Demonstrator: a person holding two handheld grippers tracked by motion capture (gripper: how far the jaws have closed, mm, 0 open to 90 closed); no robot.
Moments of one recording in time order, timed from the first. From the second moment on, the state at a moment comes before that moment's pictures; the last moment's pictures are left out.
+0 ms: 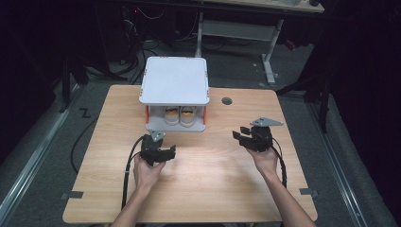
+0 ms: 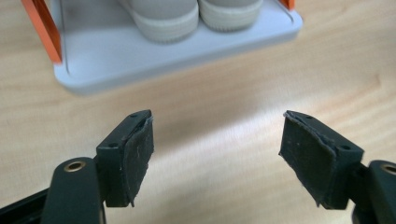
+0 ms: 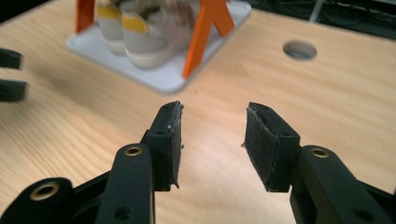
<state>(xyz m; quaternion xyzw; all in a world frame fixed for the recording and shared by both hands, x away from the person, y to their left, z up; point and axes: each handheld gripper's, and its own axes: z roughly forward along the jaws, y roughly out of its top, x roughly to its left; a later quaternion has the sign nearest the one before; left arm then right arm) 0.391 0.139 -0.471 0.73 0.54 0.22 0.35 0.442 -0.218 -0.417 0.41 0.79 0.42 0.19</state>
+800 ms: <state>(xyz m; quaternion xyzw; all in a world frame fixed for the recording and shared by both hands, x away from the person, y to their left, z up) 0.354 0.159 -0.497 0.73 0.55 0.22 0.33 0.394 -0.269 -0.492 0.48 0.77 0.37 0.21</state>
